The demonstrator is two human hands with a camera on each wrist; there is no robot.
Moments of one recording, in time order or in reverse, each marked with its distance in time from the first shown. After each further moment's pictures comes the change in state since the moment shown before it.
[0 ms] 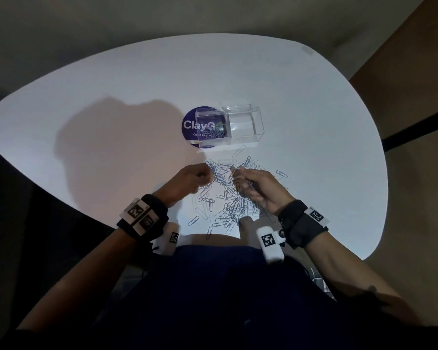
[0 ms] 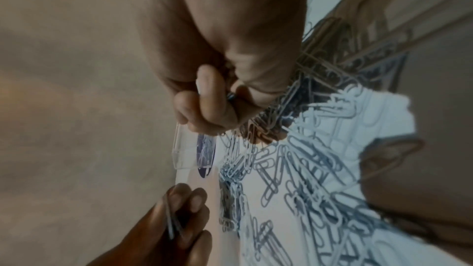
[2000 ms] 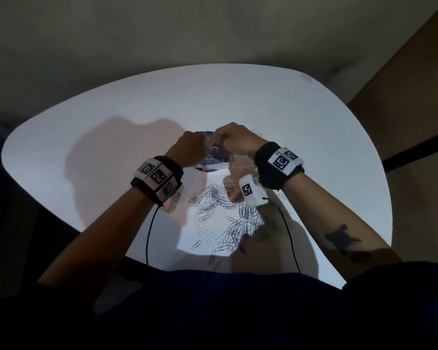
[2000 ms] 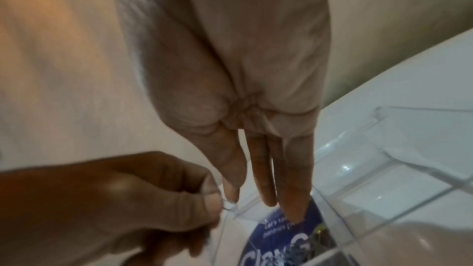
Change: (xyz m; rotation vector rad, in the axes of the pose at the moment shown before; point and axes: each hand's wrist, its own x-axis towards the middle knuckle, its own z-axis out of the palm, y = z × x) left_hand 0.070 0.097 -0.051 0.892 0.310 -0.013; right_hand 0.076 -0.136 0.084 -1.250 0.003 -0.283
